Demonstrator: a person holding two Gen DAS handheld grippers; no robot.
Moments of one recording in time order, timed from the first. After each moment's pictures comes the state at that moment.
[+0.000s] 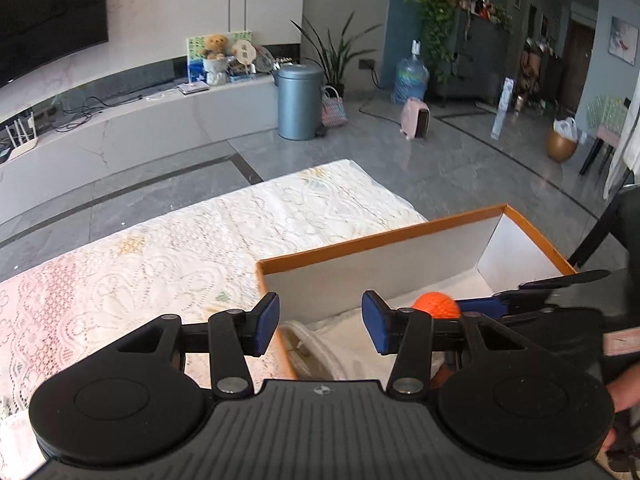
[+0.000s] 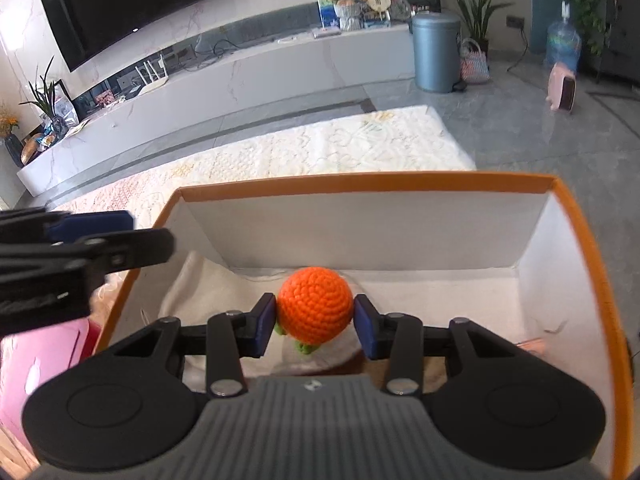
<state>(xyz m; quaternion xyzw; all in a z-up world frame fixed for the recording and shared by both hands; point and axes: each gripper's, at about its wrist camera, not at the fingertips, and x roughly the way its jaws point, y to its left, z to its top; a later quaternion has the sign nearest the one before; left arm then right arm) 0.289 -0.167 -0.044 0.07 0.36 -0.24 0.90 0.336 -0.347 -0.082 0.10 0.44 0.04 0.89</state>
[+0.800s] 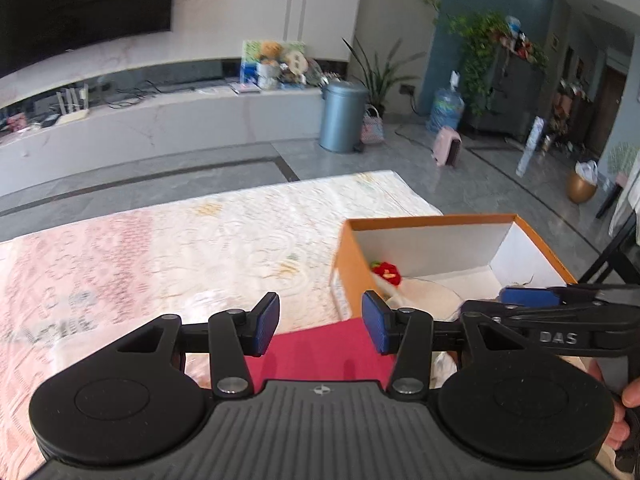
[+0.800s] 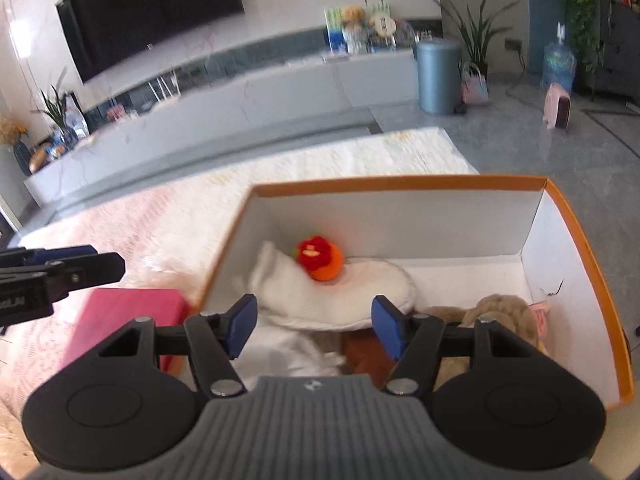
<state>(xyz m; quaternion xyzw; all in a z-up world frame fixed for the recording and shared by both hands) 0.233 -0.077 -0.021 0.01 0.35 -0.18 0.92 0.253 -0.291 -0.038 0.10 0.37 0.04 0.92</state>
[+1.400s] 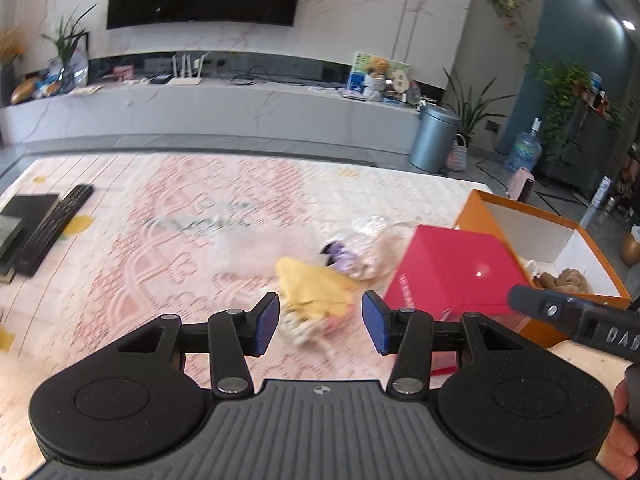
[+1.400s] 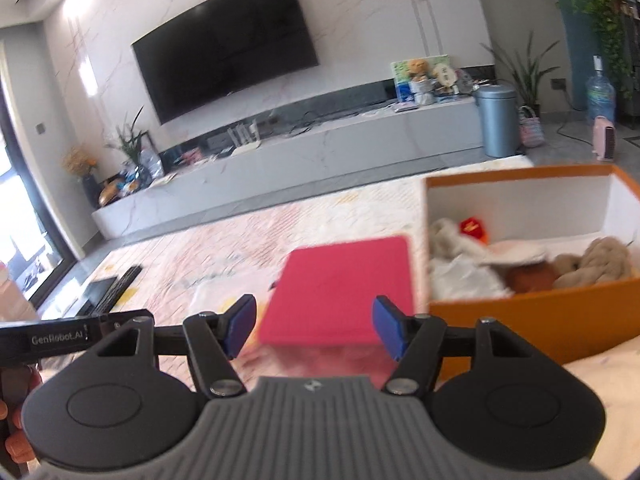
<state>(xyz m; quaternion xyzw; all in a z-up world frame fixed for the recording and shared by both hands) 0.130 0.067 -0.037 -0.07 0.34 -0.06 0.93 0.154 -0.150 -0.038 0.12 0.30 0.13 0.94</state>
